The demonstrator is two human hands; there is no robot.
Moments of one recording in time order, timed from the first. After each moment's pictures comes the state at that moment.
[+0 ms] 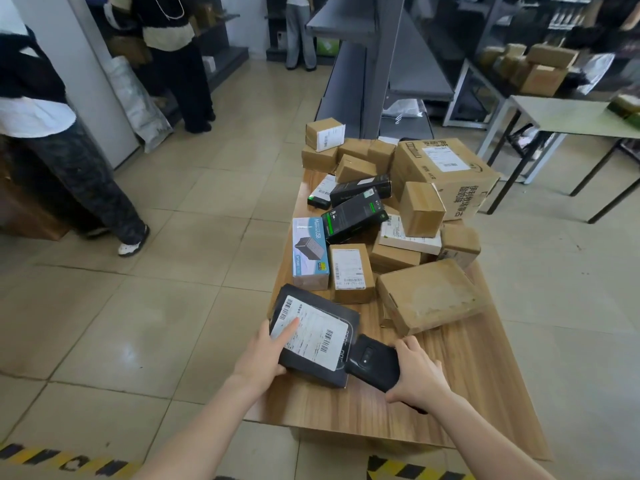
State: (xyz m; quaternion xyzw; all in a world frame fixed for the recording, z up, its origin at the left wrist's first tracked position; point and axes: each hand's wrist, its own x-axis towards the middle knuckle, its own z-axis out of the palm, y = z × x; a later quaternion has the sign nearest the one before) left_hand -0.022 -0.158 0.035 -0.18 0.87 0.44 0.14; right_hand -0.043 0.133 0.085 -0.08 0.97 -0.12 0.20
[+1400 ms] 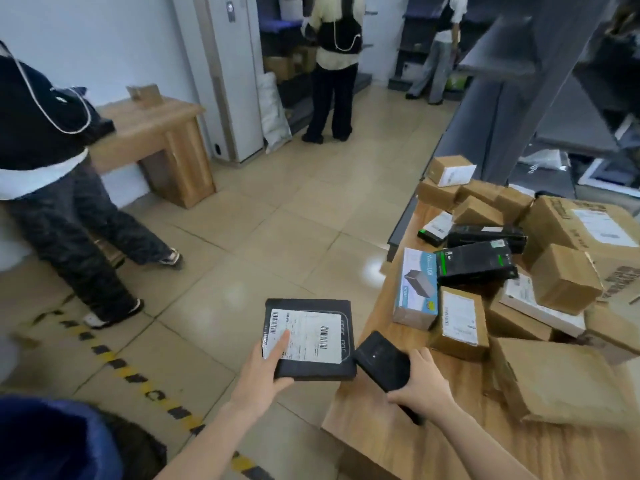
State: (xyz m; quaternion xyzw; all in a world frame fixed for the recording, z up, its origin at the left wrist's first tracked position) left_hand 0.089 -0.295 0.040 -0.25 0.90 0.37 0.00; right_hand -0.065 -0.029 0.078 -0.19 0.94 -0.20 0.21
